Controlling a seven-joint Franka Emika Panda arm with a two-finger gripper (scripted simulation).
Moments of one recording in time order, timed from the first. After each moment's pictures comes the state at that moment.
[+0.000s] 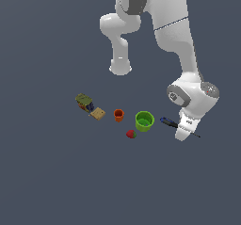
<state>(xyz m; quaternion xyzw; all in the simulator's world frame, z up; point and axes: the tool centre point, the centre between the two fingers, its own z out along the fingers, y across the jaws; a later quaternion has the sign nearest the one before) -0.009 0.319 0.015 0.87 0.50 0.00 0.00</state>
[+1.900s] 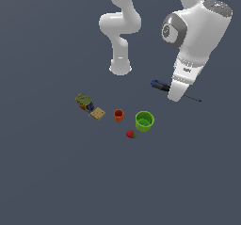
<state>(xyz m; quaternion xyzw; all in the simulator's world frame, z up) -0.060 0.230 0.237 0.87 0.50 0.00 0.00</state>
